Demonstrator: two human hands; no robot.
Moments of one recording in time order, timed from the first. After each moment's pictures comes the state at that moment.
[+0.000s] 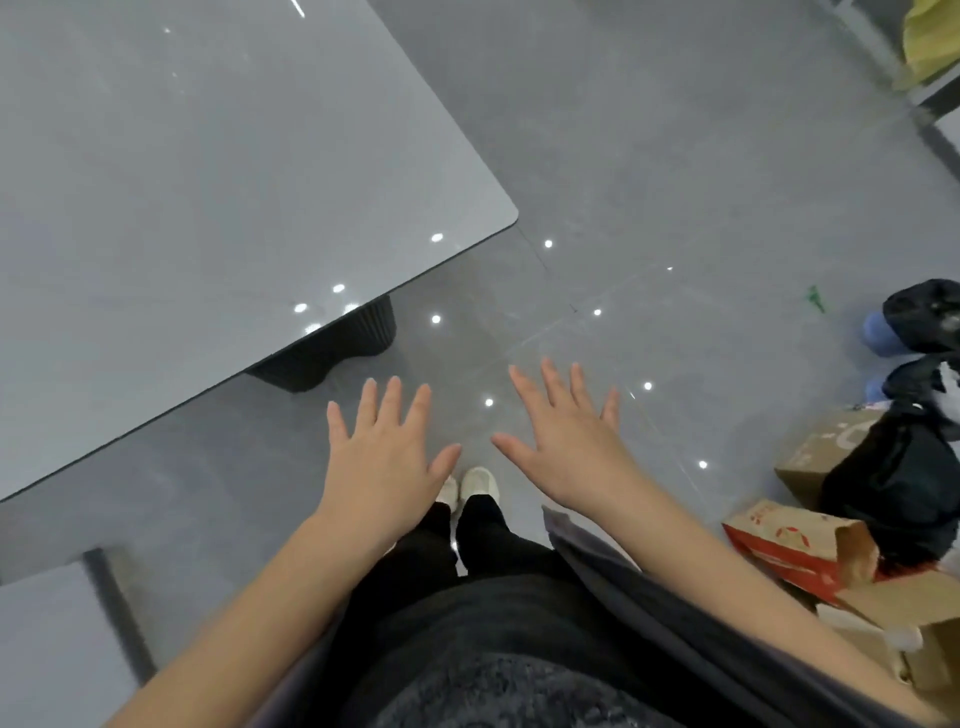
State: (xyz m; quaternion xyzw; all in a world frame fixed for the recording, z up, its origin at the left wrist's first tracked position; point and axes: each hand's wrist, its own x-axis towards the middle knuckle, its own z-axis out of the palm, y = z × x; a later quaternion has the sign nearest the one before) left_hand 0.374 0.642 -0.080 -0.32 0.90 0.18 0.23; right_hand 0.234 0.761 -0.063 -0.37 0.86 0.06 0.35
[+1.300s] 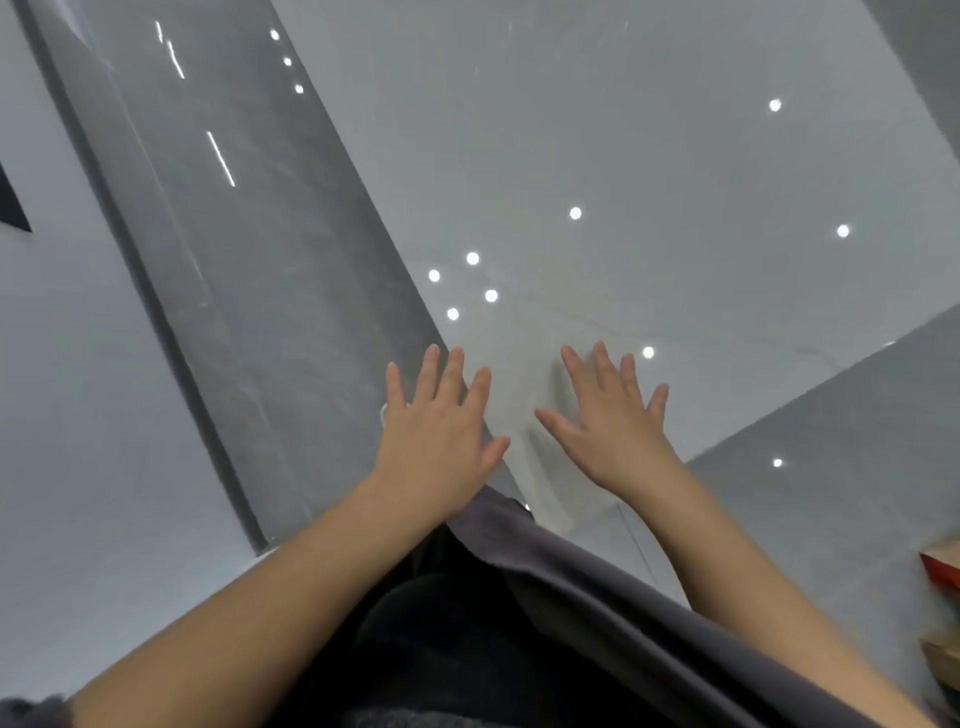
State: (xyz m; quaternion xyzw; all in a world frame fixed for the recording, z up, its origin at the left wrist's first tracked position) left_hand 0.715 0.226 -0.125 -0.28 0.91 0.16 0.25; right_hand 0.569 0.332 -0.131 -0.35 0.86 0.06 0.37
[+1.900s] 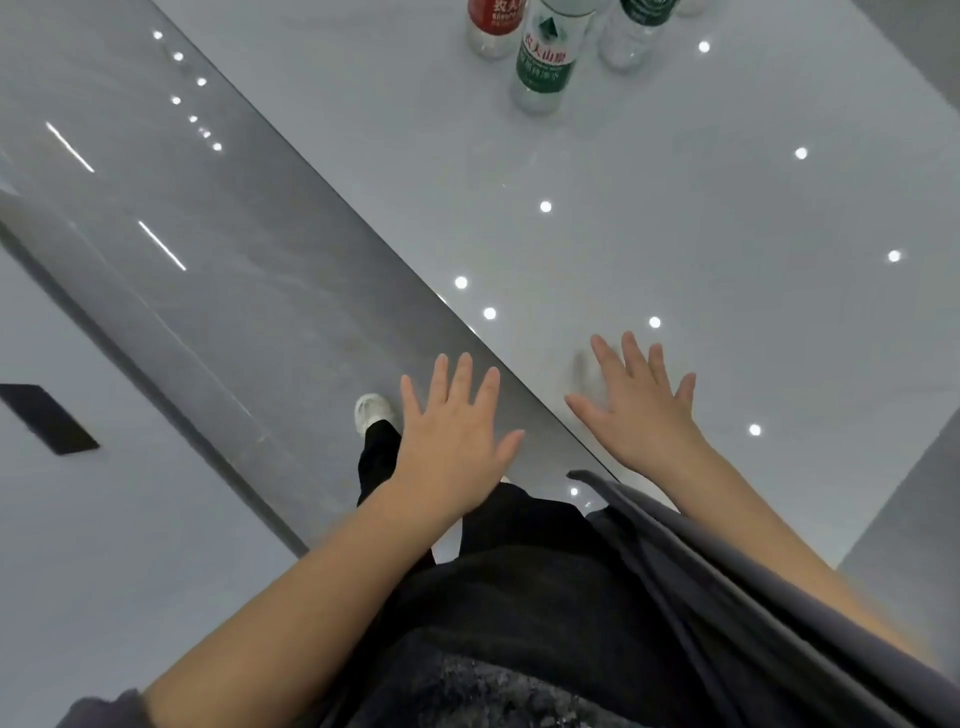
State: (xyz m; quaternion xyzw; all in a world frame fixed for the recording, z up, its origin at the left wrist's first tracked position) left_hand 0.709 -0.071 -0.127 -0.19 0.92 0.20 0.28; right_hand 0.581 0.071 -0.119 -0.20 0.90 0.04 0.37
